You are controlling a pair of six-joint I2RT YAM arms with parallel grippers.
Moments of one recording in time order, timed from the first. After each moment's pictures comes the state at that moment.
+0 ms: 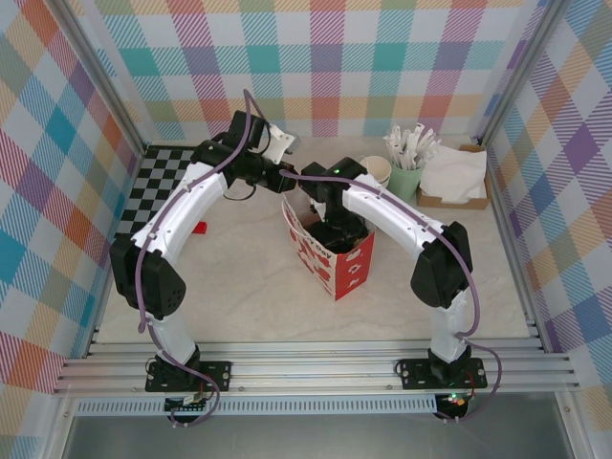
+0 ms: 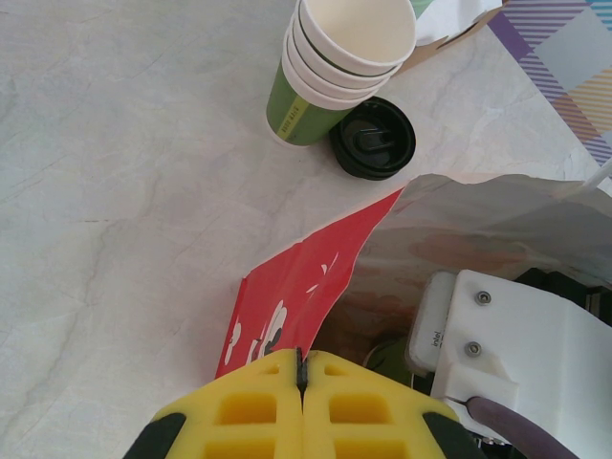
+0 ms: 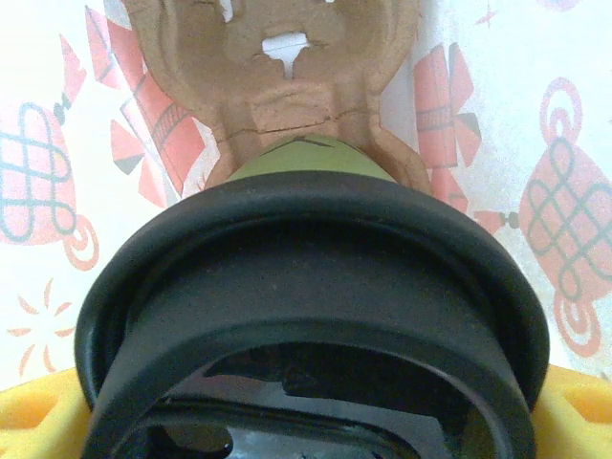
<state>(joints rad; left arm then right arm) -0.42 1.79 1.84 -0.92 0.45 0.03 0.76 1.98 1.92 -1.53 -0.01 0.29</state>
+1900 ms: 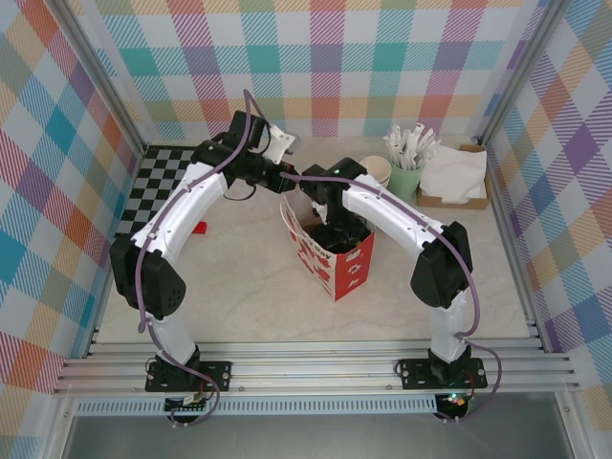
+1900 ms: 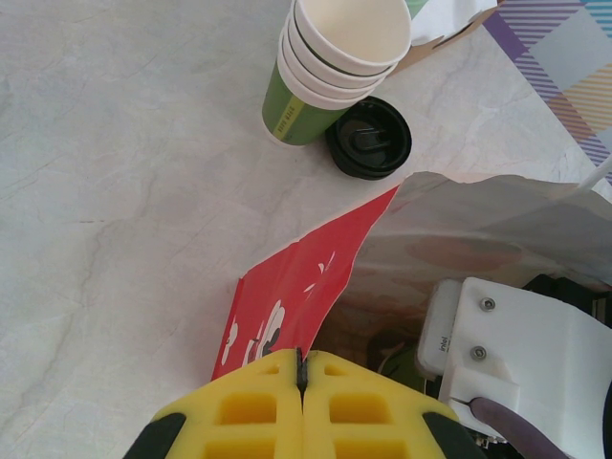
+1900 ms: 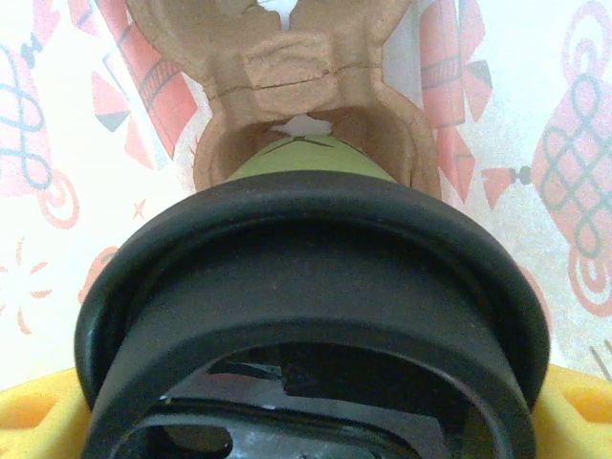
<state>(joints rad) -0.42 1.79 1.84 -0.92 0.46 0.03 0.76 1.98 1.91 -1.58 -0.03 0.30</state>
